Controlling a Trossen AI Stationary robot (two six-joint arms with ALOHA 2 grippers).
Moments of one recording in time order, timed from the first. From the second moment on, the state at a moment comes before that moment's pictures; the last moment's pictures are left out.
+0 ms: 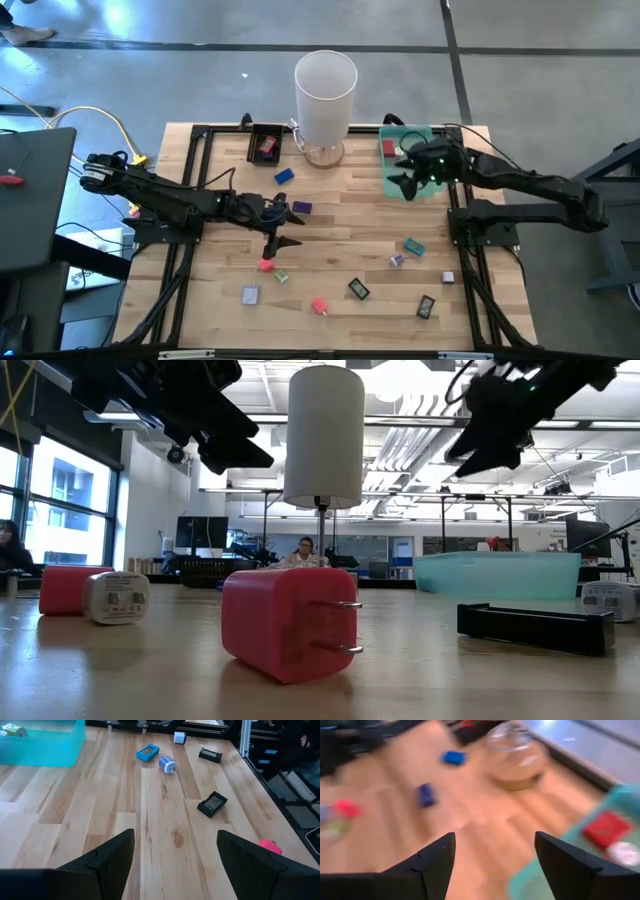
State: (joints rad) left arm -0.15 1.24 0.62 0.24 0.01 -0.16; right arm -0.39 0.84 0.71 -0.48 -0.03 0.28
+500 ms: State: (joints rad) left arm -0.15 1.24 0.62 0.24 0.00 -0.17; right arm -0.13 0.83 0.71 -0.86 -0.37 0.57
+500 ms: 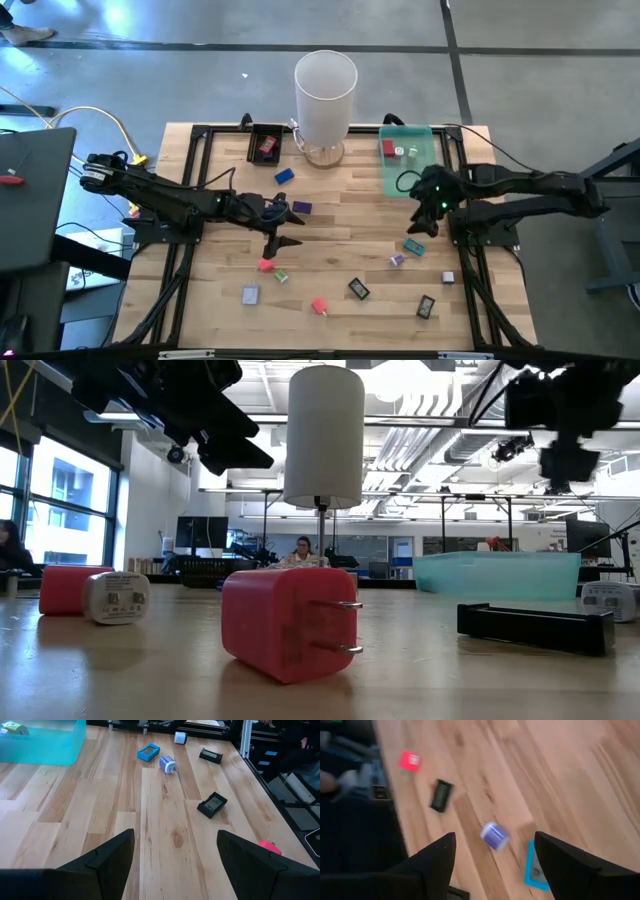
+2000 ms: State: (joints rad) left arm -0.15 1.32 0.62 0.40 0.00 -0.19; right arm 0.40 1.50 0.71 -0.91 0.00 0.96
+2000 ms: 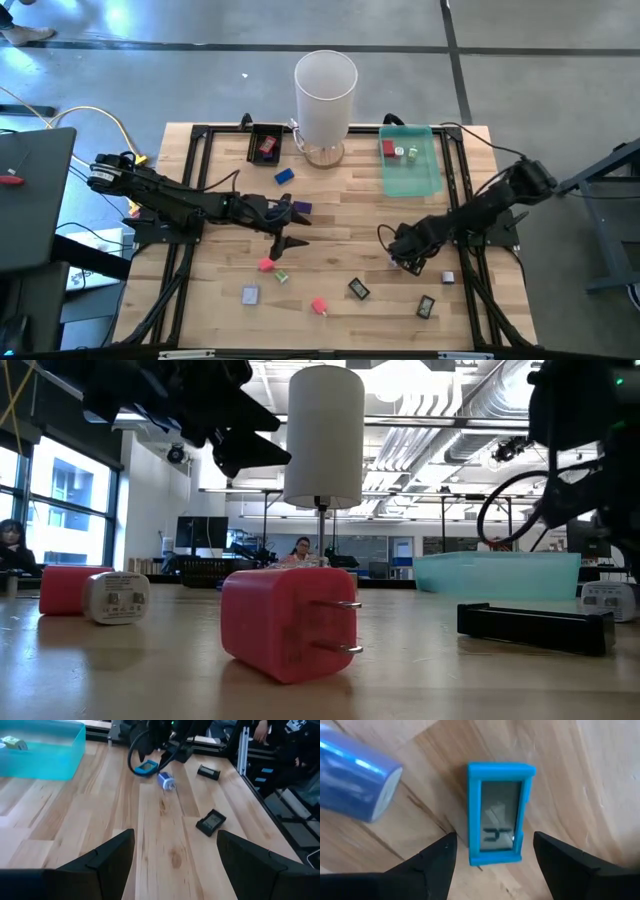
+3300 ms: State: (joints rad) left arm -0.20 1.32 0.62 0.42 -0.07 -0.23; right arm 0.40 1.49 0.80 -1.18 0.14 1.03
